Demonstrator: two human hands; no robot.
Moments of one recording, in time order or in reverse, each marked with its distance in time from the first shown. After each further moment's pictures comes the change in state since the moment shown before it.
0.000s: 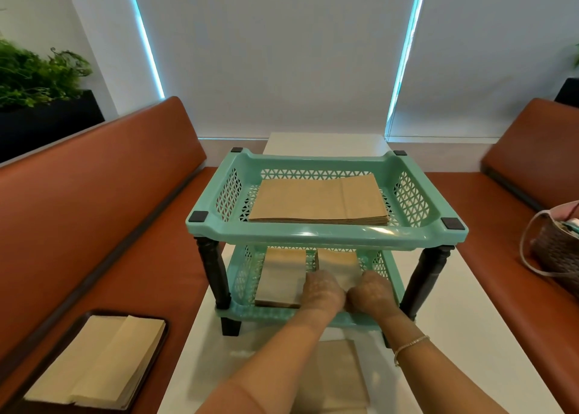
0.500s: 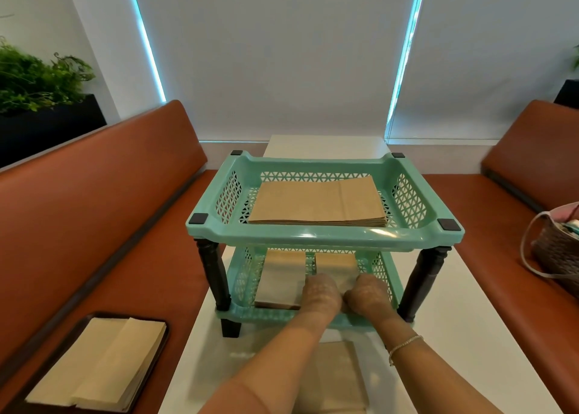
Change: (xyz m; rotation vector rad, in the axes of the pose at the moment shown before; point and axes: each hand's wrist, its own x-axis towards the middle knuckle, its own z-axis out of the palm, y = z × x) left_hand -0.007 0.002 -0.005 0.031 -0.001 0.003; right_hand -0.002 -0.005 0.000 -0.057 -0.029 -0.023
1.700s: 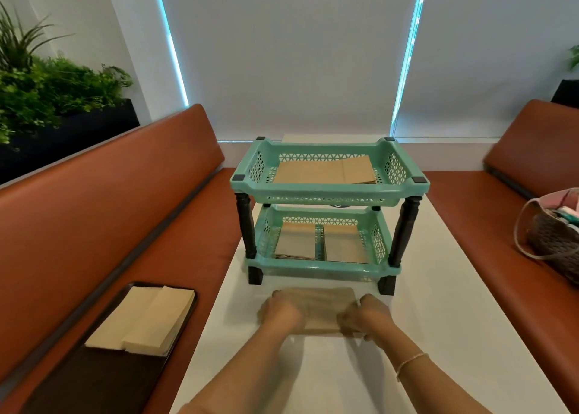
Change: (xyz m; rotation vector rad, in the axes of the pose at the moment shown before) left_hand -0.081 -0.133 0.005 0.123 0.078 -0.145; right_hand -0.107 0.034 0.071 0.385 -0.174 0.131
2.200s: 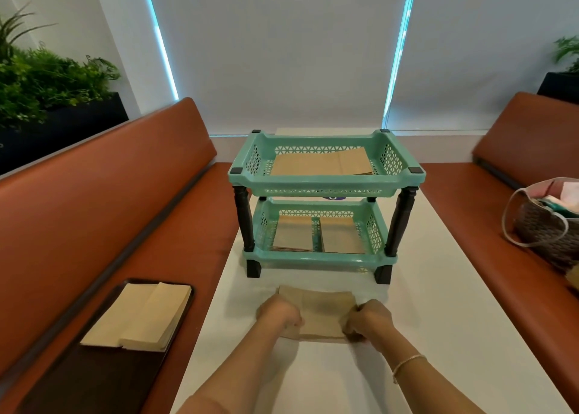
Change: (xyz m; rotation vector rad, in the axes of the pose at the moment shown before) left_hand 0.018 -0.018 0.008 0.068 -0.212 0.019; right_hand 0.001 0.017 0.018 0.161 0.000 0.124
